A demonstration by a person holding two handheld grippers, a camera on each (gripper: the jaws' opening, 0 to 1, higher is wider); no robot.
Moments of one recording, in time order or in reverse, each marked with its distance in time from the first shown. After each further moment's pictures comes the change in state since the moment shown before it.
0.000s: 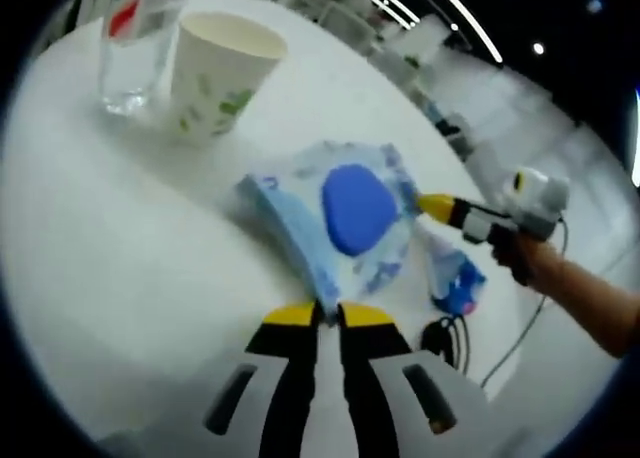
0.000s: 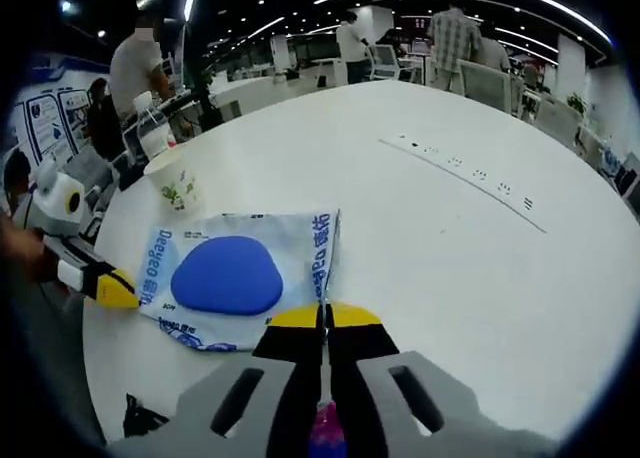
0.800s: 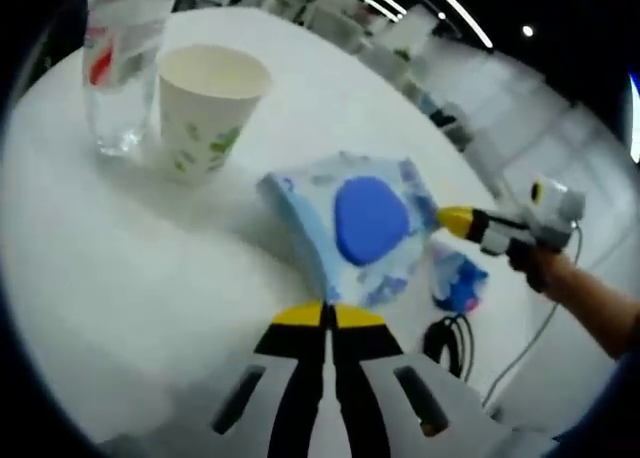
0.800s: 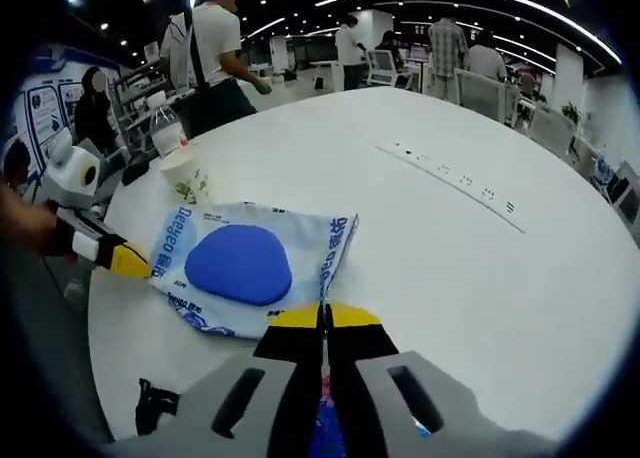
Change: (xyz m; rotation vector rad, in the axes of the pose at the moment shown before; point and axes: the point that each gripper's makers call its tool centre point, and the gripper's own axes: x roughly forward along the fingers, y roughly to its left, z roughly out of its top) left arm -0.012 -0.003 0.022 0.092 -0.010 0.007; right arm -0.038 0.009 -0.005 -0.023 -0.010 -0.044
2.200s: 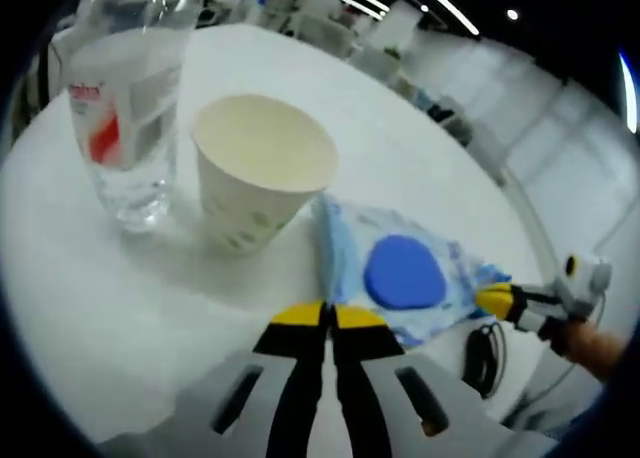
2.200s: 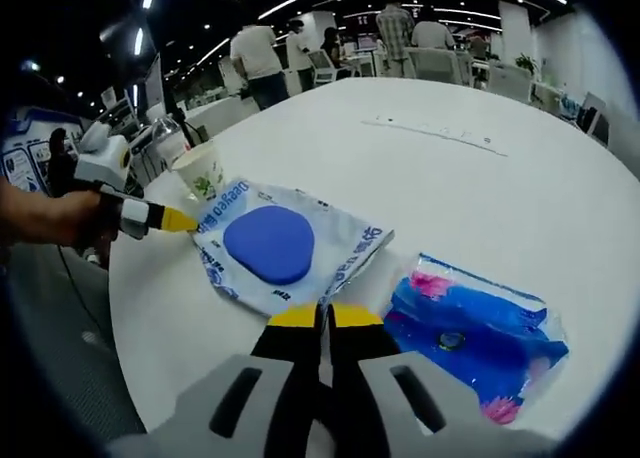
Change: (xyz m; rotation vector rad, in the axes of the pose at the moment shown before) left arm 0.002 0.045 0.039 0.106 -0.020 0.023; right arm -0.016 0.063 -0.050 0.221 -0.007 -0.090
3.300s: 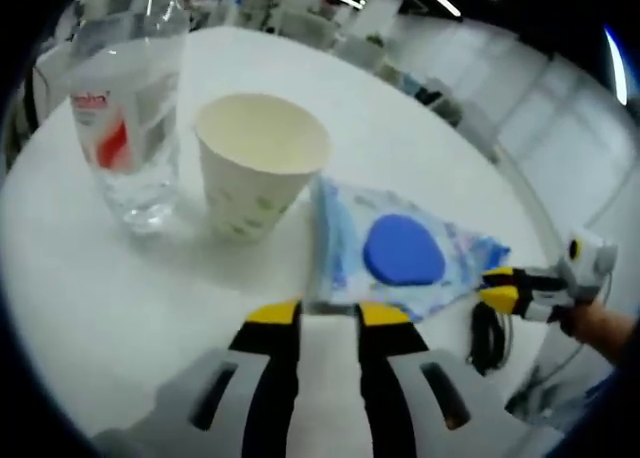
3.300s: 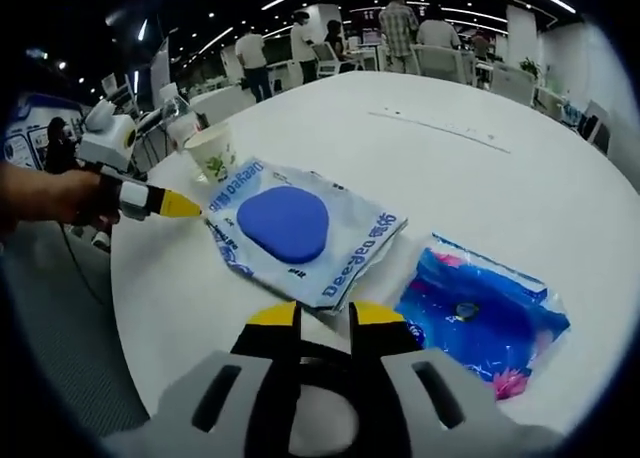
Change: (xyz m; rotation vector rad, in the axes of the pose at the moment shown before) left arm -0.018 0.006 -0.013 0.097 0.040 -0.020; right arm -0.019 0.019 -0.013 -0.038 0.028 -0.008
